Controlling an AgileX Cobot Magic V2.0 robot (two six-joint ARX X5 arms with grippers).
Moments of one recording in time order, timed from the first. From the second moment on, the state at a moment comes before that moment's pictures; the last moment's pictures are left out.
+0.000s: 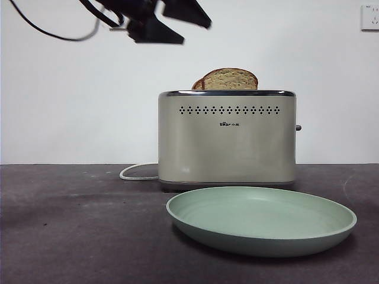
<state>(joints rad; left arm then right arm) -0.45 1.66 1.40 -0.06 0.55 0.24 0.16 0.79 1.02 -1.13 -0.39 -0.07</state>
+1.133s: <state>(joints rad) -0.51 1.88 1.43 0.11 0.45 0.26 0.16 0.79 1.02 -1.13 -0.39 -0.07</state>
